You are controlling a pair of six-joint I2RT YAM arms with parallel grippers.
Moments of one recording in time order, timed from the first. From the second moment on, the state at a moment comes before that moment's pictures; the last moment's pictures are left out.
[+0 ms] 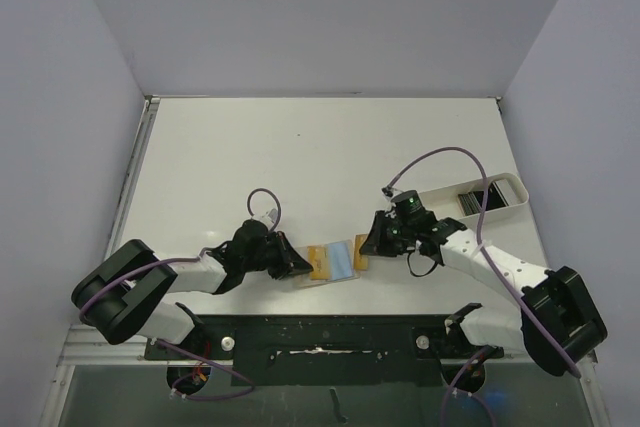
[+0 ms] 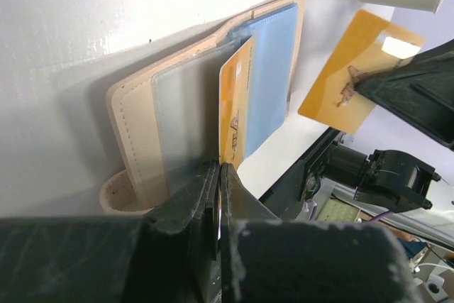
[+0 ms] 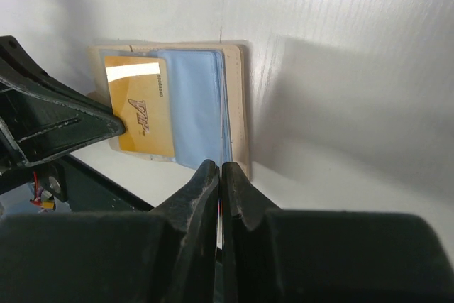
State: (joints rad) left arm -0.71 1.42 0.29 0.48 0.34 -1.17; right arm 0.55 1.21 0.58 -0.29 -0.29 0.67
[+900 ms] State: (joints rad) left arm -0.73 1.47 0.33 0.48 0.33 -1.17; right arm 0.63 1.33 0.70 -0.44 -0.15 0.65
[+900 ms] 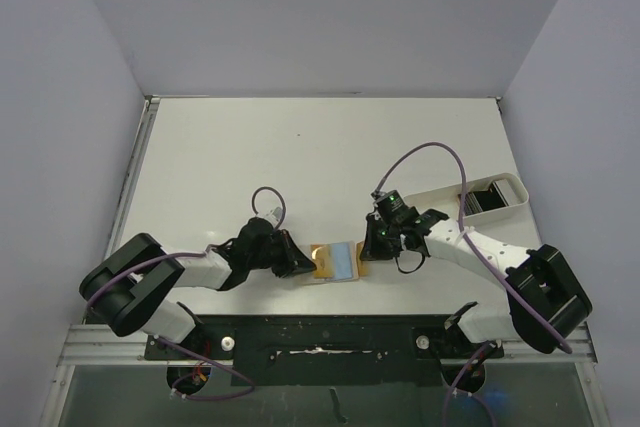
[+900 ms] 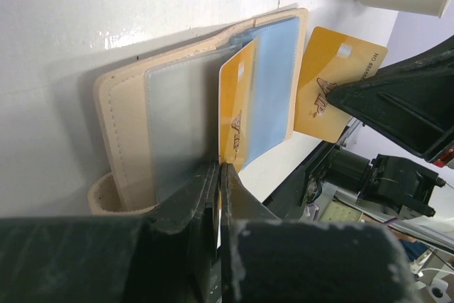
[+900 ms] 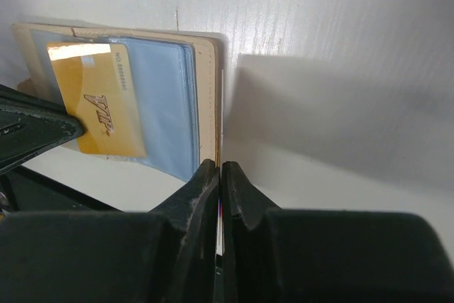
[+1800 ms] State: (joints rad) left arm -0.73 1.43 0.44 0.28 0.25 -1.07; right arm 0.65 1.27 0.70 -0.55 -0.10 0.69
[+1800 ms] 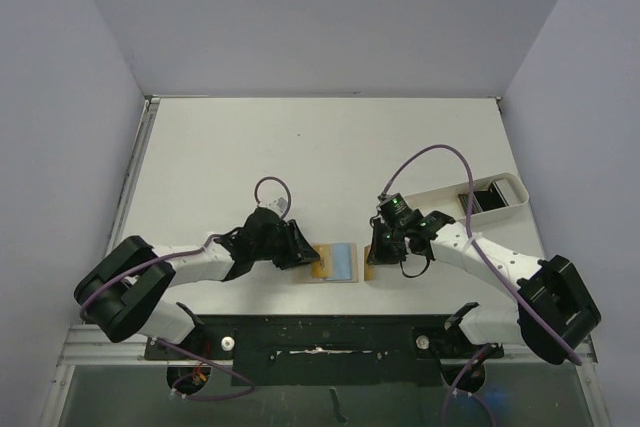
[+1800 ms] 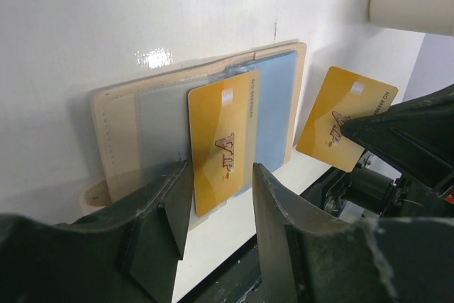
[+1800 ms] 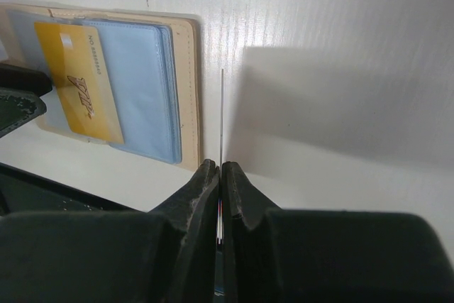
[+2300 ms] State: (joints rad) left arm -0.75 1.50 0.48 0.31 0.25 -1.06; right arm 0.68 1.28 0.70 -0.52 -0.11 0.69
